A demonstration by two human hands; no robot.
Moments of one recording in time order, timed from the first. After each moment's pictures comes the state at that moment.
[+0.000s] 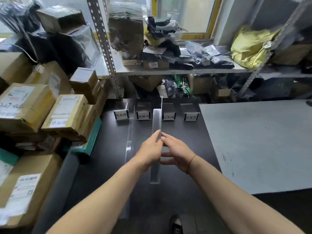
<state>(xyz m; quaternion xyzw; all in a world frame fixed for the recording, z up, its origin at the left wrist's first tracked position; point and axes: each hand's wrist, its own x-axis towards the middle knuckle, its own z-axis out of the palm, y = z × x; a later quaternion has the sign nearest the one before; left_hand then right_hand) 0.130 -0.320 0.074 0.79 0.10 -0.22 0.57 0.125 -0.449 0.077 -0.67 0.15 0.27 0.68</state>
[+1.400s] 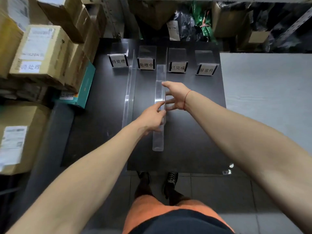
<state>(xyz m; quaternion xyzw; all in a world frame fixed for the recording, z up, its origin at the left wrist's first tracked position) 0.154 -0.324 -0.025 0.77 0.16 -0.32 0.53 0.244 -0.450 -0.010 -0.67 0.24 0.36 0.60</state>
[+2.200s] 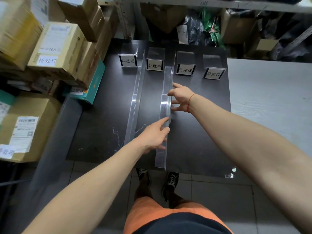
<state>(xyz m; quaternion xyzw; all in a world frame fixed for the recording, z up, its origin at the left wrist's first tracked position) 0.088 -0.316 -0.012 0.75 0.13 -0.35 0.54 0.245 -0.446 -0.030 -0.70 0.21 0.34 0.59</state>
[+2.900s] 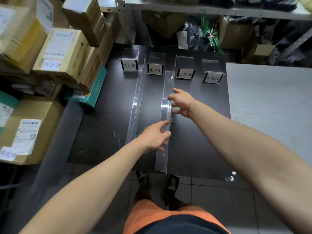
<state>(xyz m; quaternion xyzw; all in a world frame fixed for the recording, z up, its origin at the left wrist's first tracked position) 0.091 -0.311 -0.004 0.77 0.12 -0.35 0.52 0.237 -0.446 -0.033 -0.71 0.20 0.31 0.60</state>
